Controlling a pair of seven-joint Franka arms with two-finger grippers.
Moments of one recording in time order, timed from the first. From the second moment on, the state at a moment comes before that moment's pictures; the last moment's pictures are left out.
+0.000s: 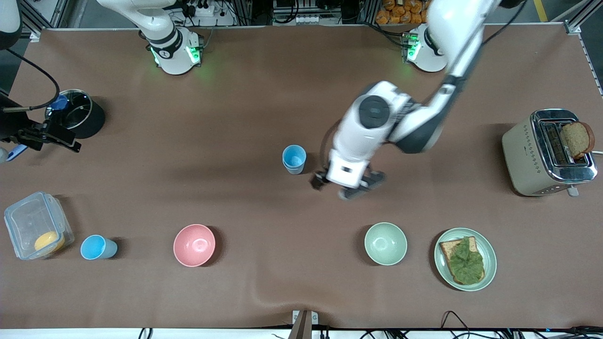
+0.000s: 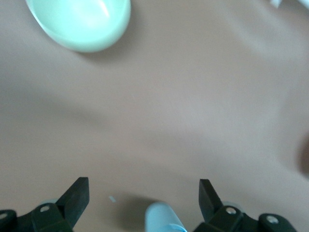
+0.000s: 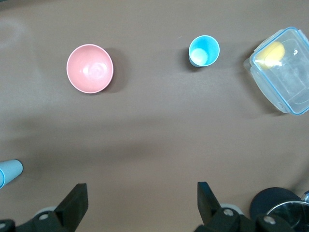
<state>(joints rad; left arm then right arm) -0.26 0.53 -0.36 -1.52 0.12 2.20 -1.10 0.04 0.07 -0.09 -1.55 0.07 1.64 0.04</state>
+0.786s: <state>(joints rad) 0.12 0.18 -0.36 -1.51 0.12 1.73 -0.41 0.04 0.04 -0.04 -1.56 0.08 1.65 0.05</state>
